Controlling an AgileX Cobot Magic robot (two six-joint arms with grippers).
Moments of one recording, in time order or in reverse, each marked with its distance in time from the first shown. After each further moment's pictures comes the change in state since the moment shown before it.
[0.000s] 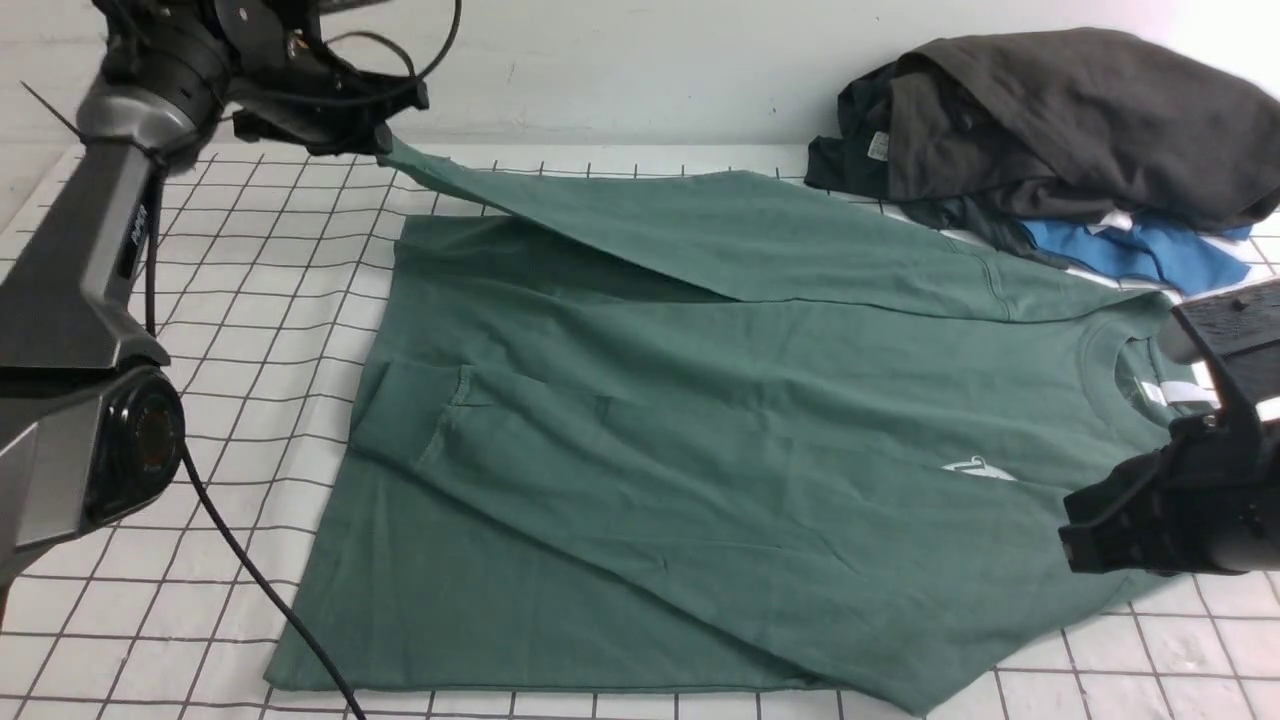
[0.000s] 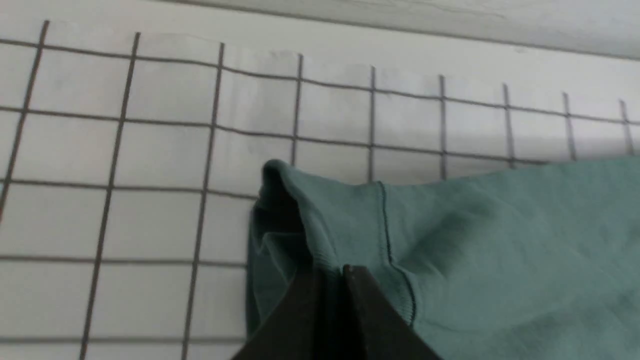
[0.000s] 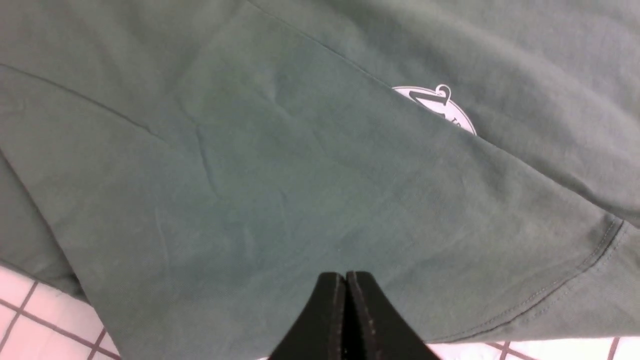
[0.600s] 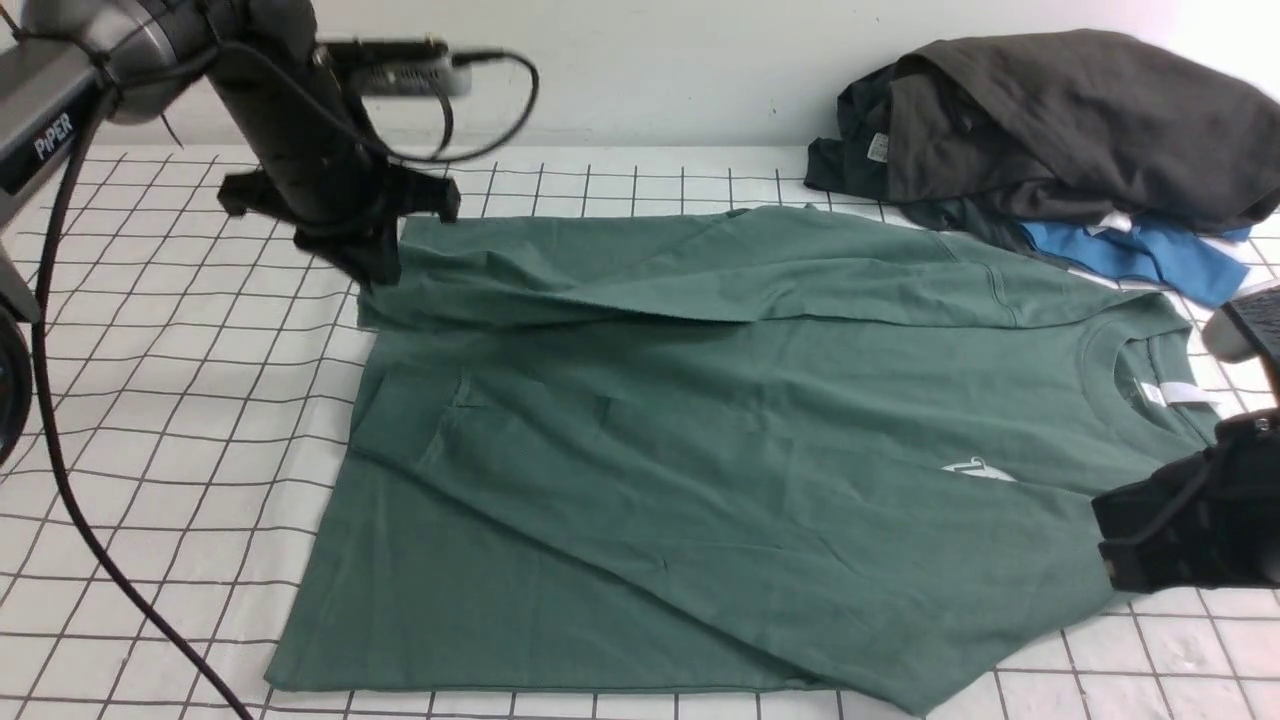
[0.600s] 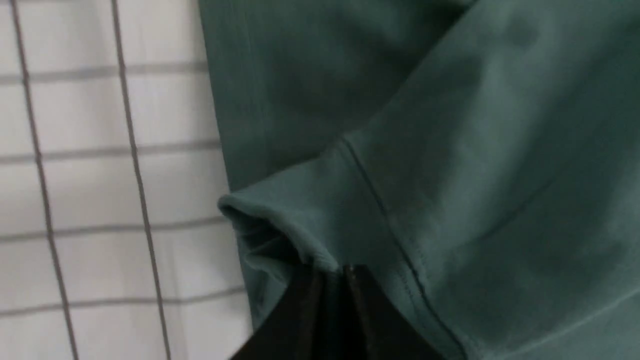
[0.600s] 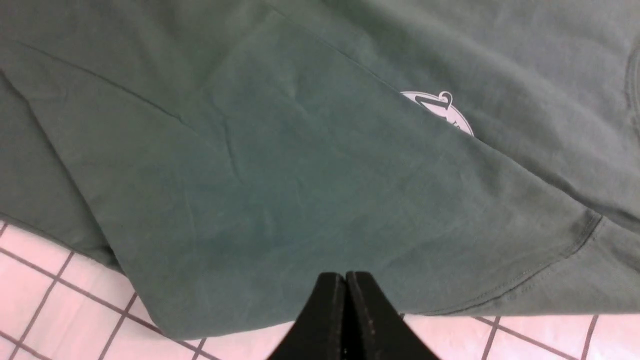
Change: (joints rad) right arm 0.000 -0.109 0.000 -0.016 0.085 0.014; left arm -0.131 -0.496 0.896 0.153 0.118 0.027
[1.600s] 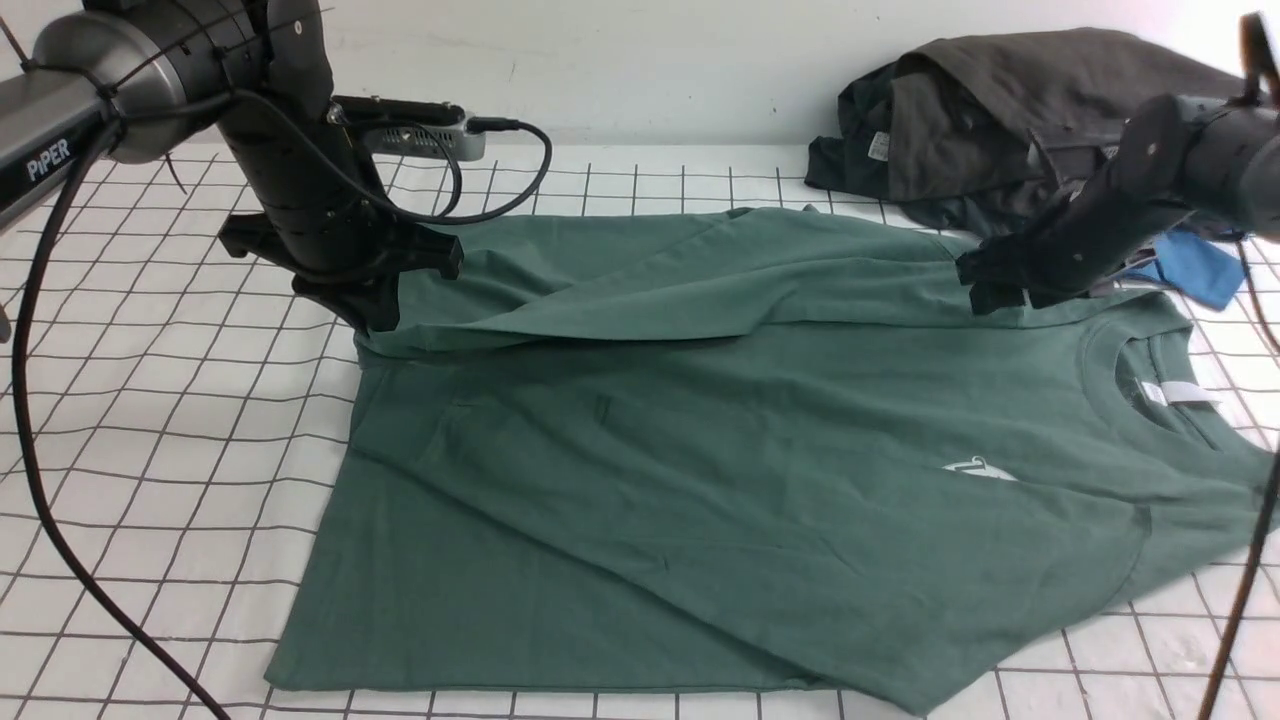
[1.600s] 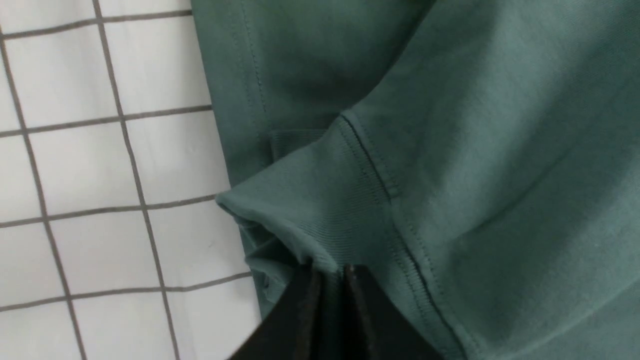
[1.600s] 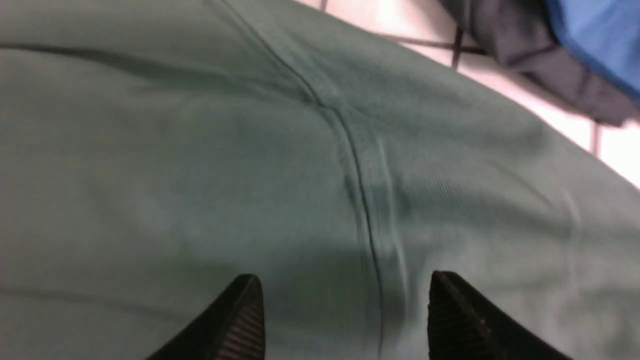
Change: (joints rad) right arm -0.184 1.244 -1.228 -0.127 0.133 0.121; left arm -0.012 -0.043 0.090 0.017 -0.065 0.034
